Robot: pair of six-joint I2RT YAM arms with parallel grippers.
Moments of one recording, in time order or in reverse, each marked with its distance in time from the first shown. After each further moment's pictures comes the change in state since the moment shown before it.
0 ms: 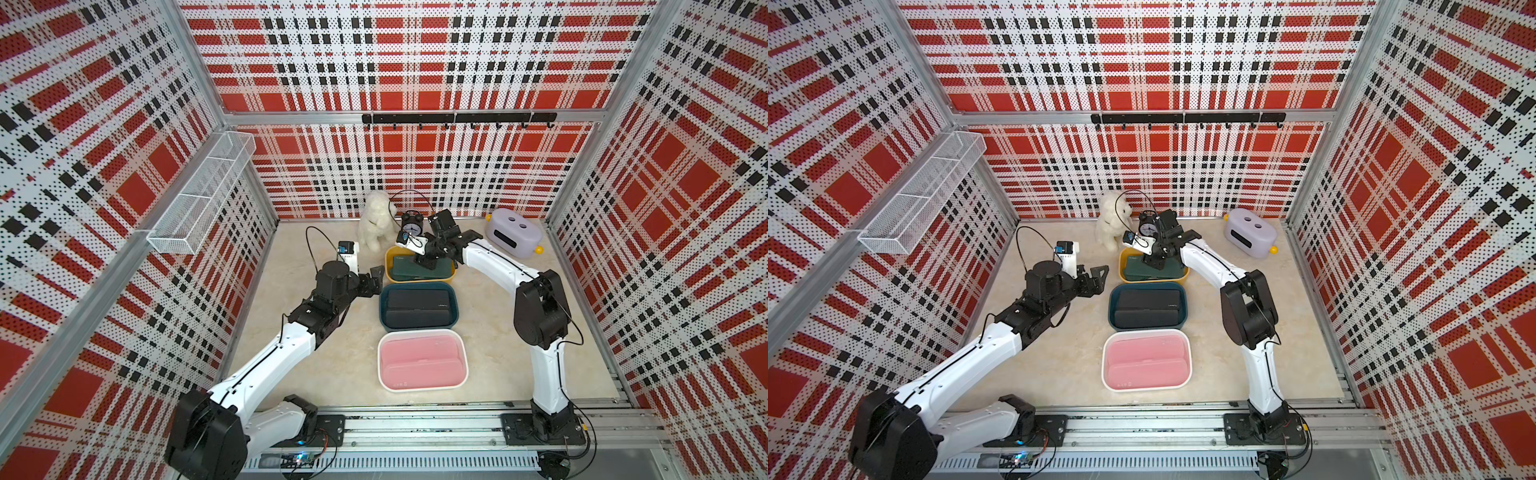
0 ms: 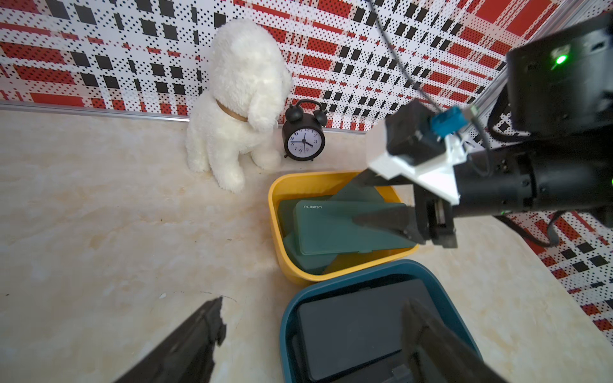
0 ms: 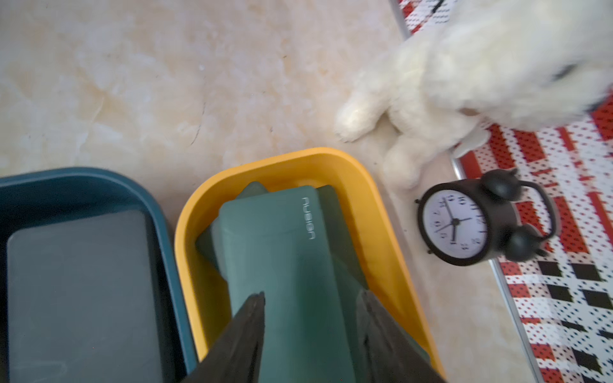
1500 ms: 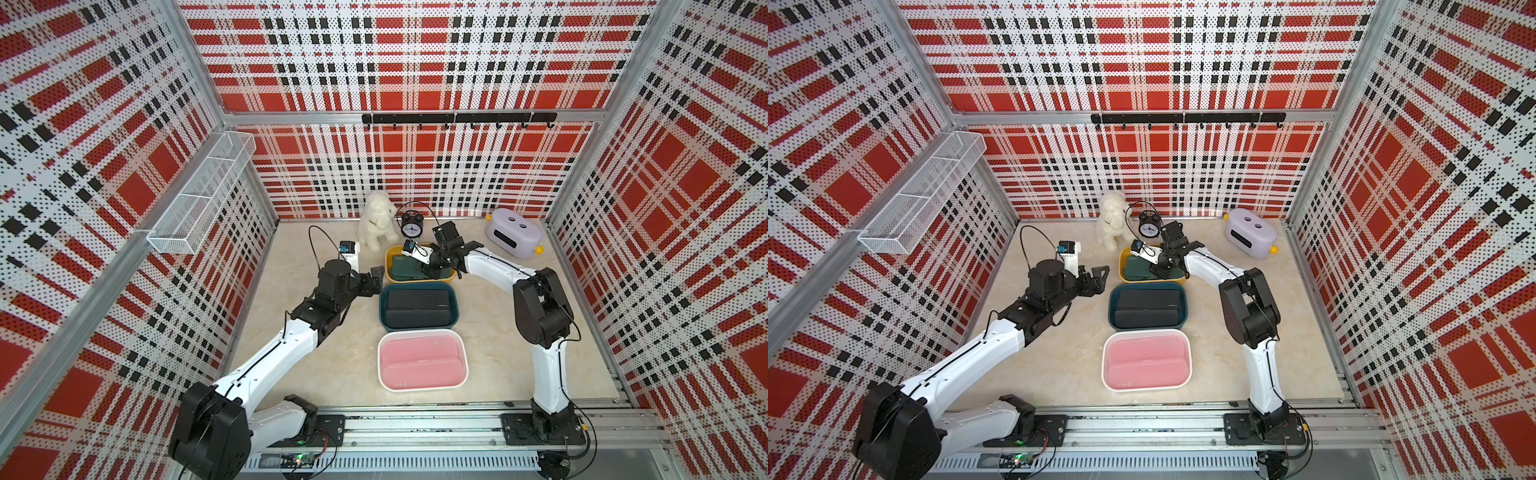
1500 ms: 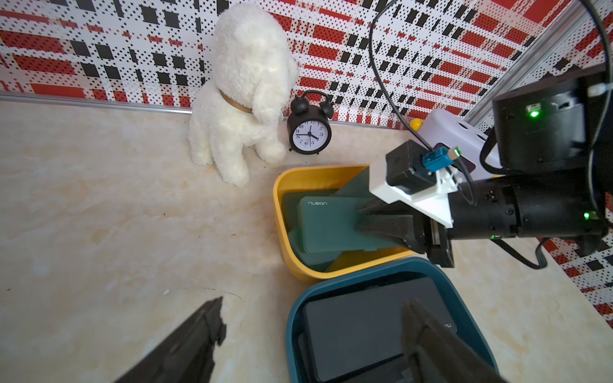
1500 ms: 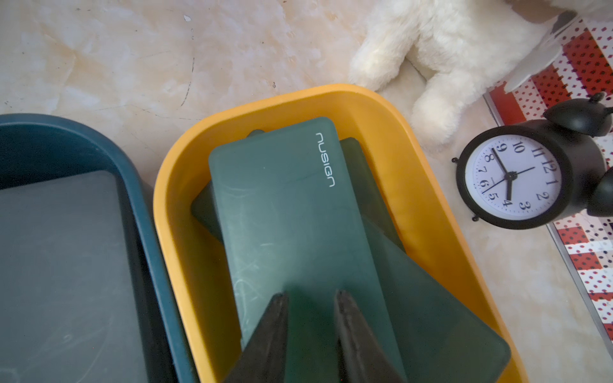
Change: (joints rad) left arm 0.010 0.039 0.008 0.000 0.001 0.005; right arm -0.014 0.000 -0.206 0.128 0.002 0.045
